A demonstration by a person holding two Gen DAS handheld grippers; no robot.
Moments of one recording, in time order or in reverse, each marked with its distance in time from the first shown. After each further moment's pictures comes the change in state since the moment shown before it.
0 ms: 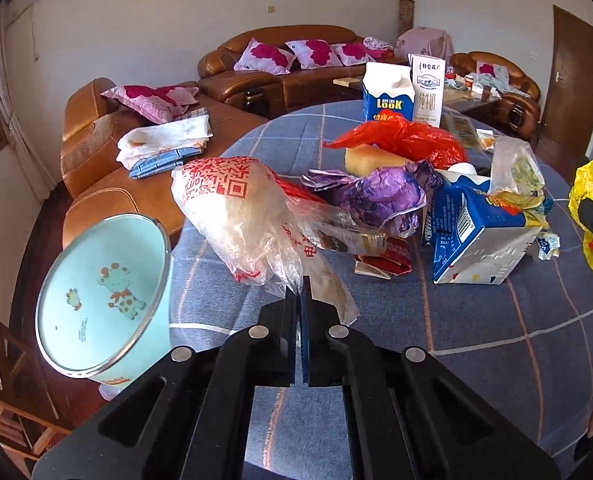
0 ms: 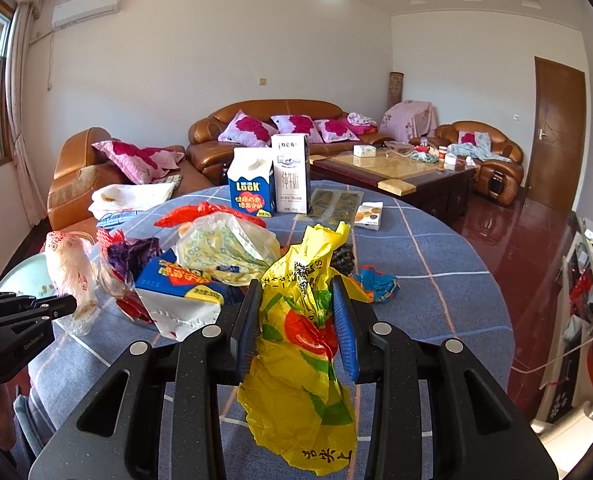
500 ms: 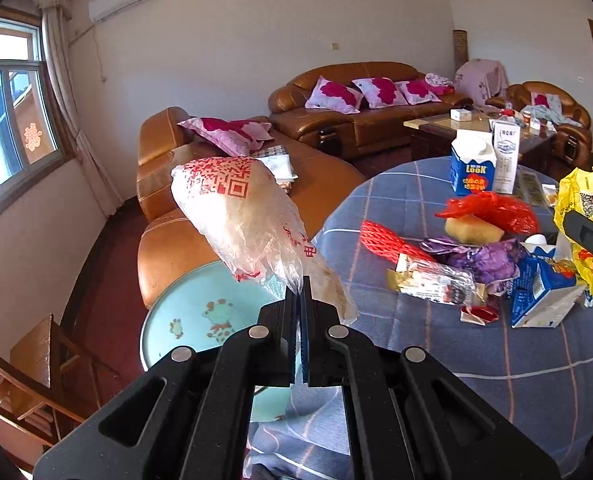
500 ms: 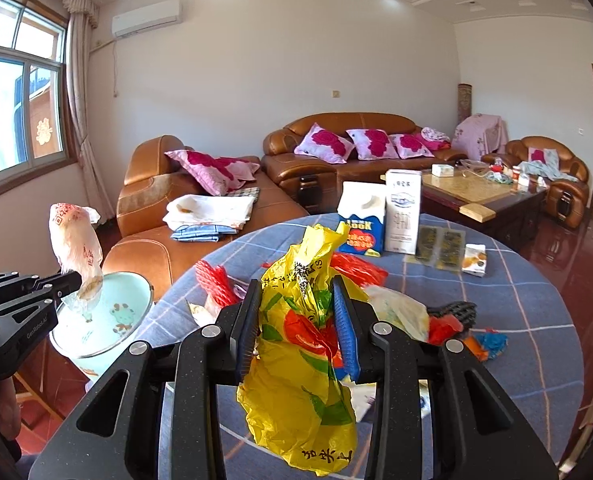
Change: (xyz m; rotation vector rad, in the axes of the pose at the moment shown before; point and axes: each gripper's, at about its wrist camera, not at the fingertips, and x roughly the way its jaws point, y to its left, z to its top) left arm -0.051 0.074 0.025 -0.073 -0.124 0.237; right arm 0.017 0.079 0.044 -0.070 -0.030 0.272
